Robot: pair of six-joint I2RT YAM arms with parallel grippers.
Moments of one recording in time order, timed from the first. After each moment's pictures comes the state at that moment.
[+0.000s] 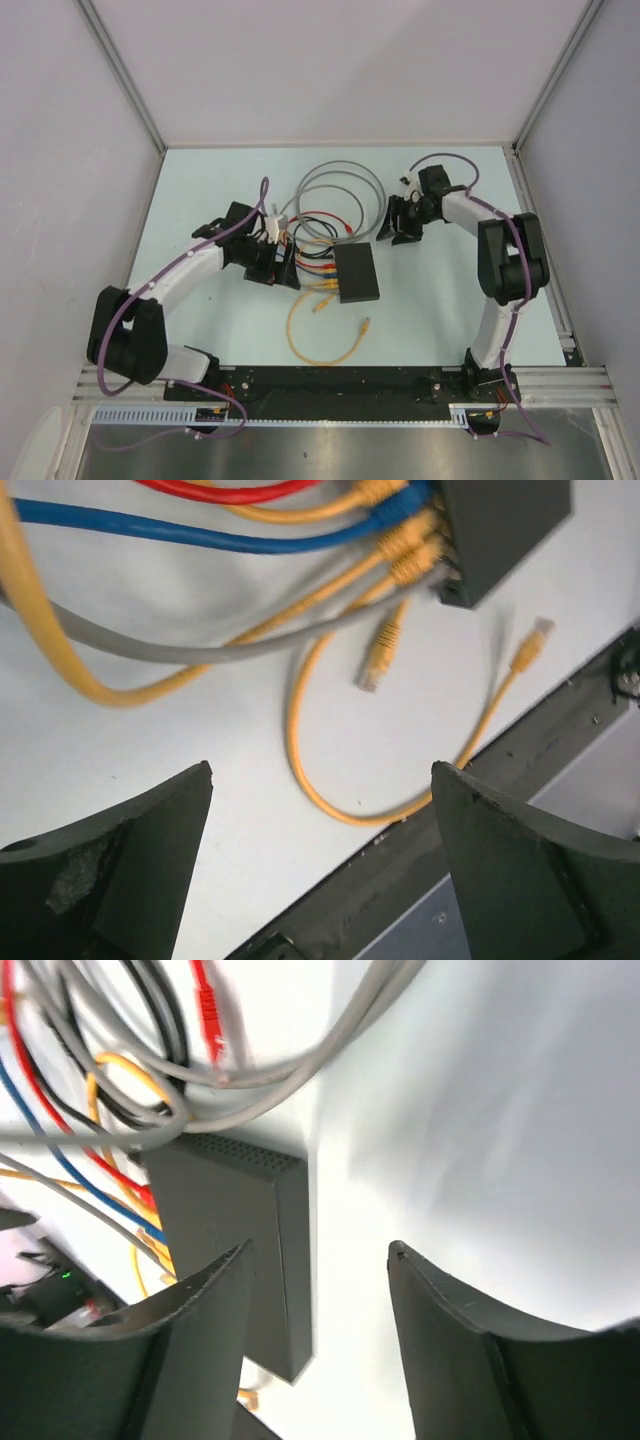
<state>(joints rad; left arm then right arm) -0.35 1.39 0.90 -0.66 0.49 -0.15 0.22 1.94 1.31 -0.49 -0.57 0.30</state>
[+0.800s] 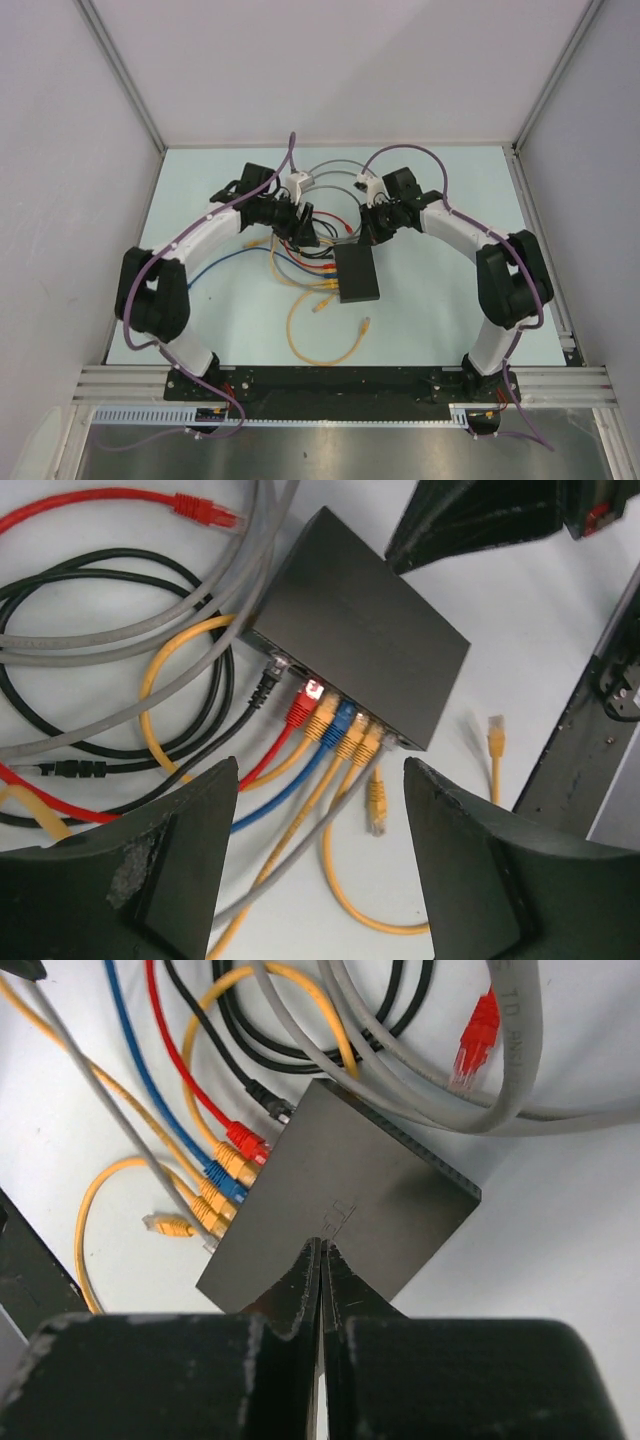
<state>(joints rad) -0.37 1.60 1.23 -0.51 0.69 0.11 0.45 1.74 1.28 -0.47 -0.50 0.00</state>
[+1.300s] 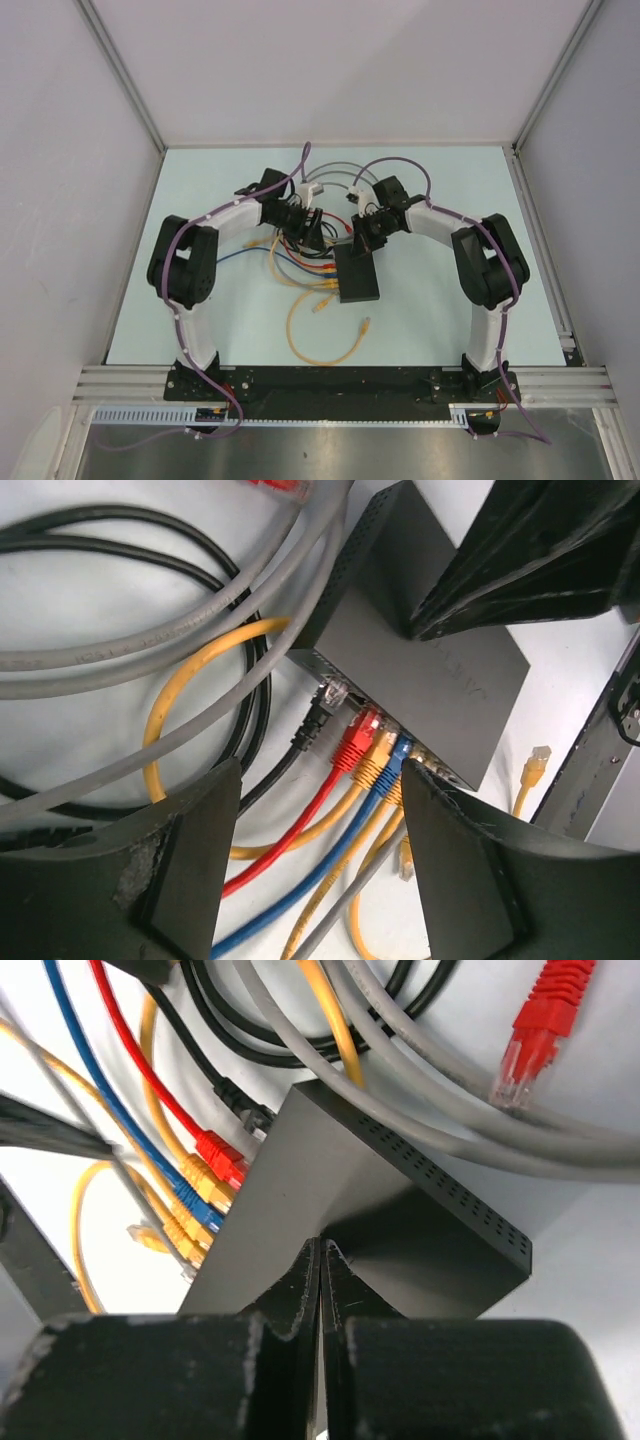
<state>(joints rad) -0.37 1.91 1.32 -0.47 0.71 0.05 0.46 1.94 1.30 -0.43 -0.57 0.03</state>
